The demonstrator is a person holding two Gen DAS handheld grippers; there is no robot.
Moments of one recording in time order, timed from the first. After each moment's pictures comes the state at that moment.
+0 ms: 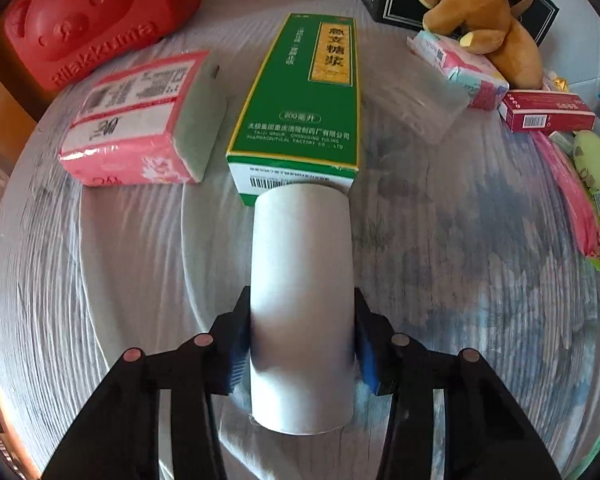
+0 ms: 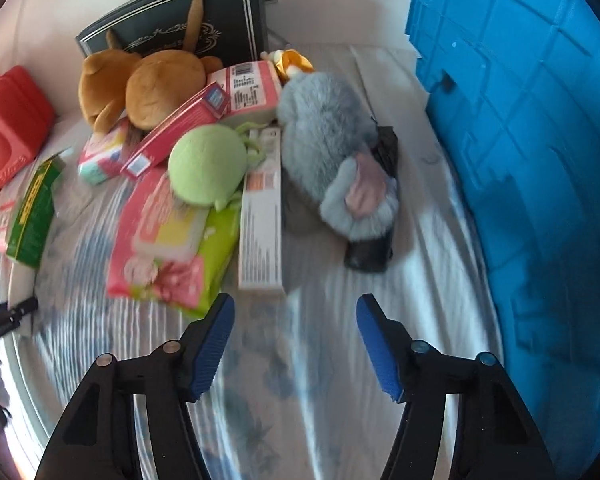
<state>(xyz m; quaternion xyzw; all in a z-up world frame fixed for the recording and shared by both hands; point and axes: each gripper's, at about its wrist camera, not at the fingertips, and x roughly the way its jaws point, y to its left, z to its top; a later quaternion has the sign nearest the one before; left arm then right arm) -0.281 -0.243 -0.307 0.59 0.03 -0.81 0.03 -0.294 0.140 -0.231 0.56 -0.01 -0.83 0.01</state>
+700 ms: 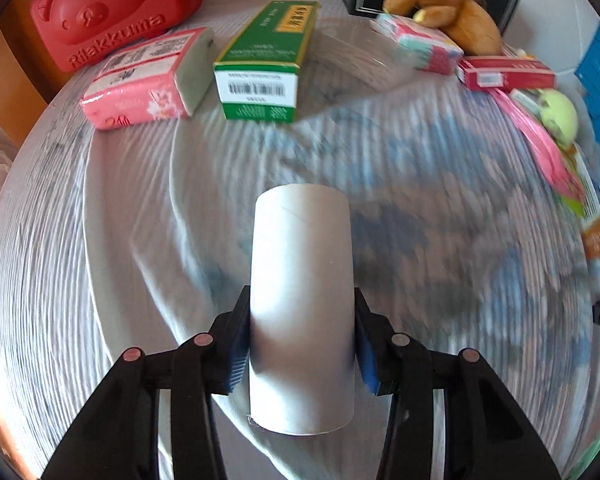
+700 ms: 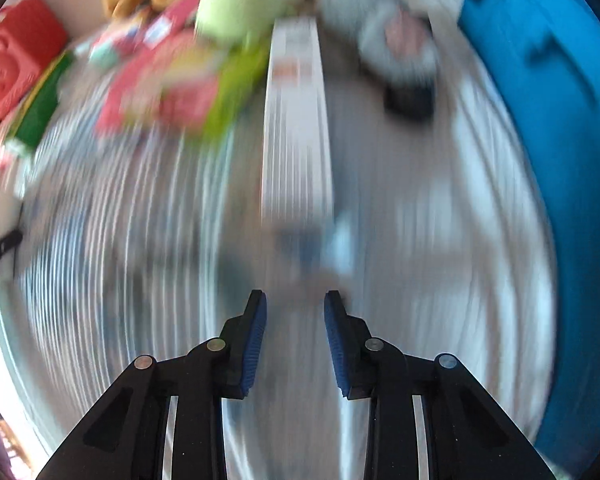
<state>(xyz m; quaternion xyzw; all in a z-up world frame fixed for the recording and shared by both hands) -0.198 -0.208 -0.307 0.57 0.03 -0.82 0.03 -0.200 0.134 -0.300 0.63 0.02 -0.77 0.05</state>
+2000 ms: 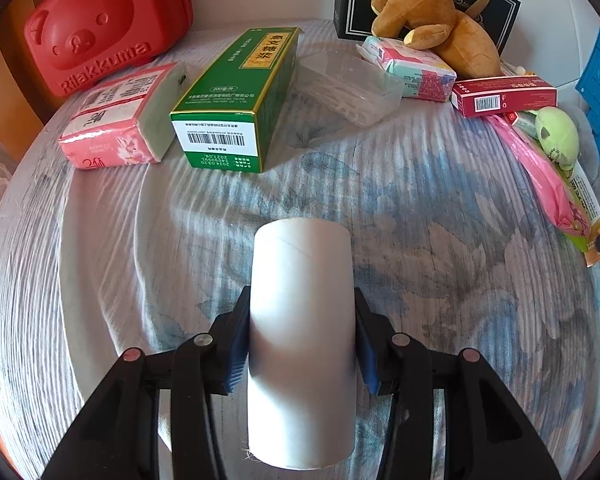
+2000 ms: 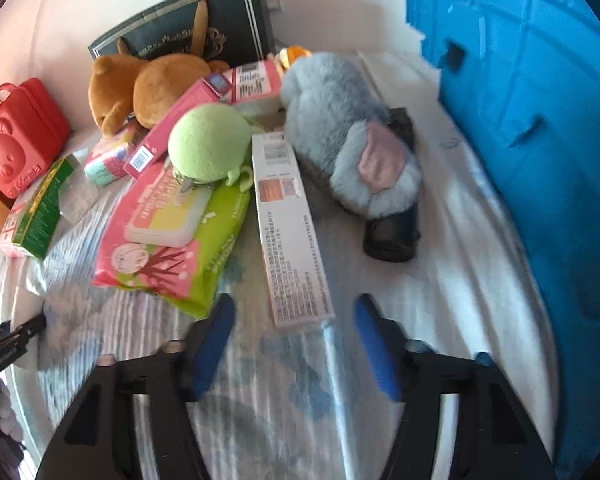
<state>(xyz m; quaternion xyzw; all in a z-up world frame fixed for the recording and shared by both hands) -0.240 -0.188 -0.313 0.53 0.03 -0.84 0.04 -0.279 0.144 -0.268 0.51 -0.04 -0.86 0.05</state>
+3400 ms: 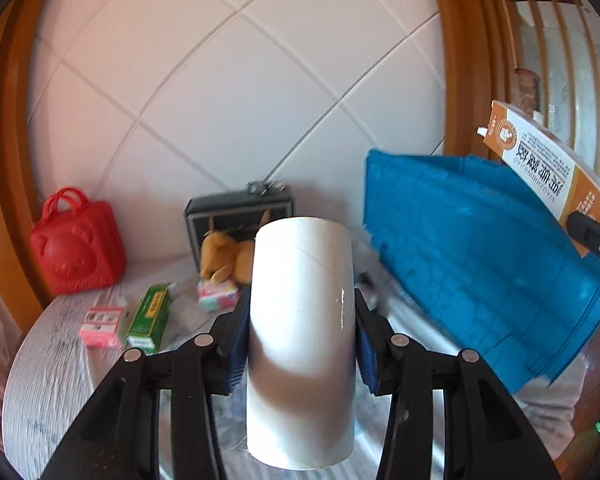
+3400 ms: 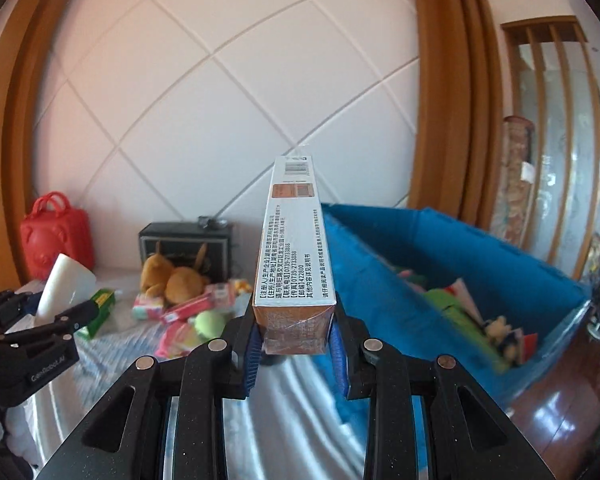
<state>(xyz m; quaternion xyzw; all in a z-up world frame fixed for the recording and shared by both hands) -0.048 0.015 -0.053 0.21 -0.03 -0.97 -0.11 0.008 0.186 -0.013 0.16 0.04 -0.98 -0.06</state>
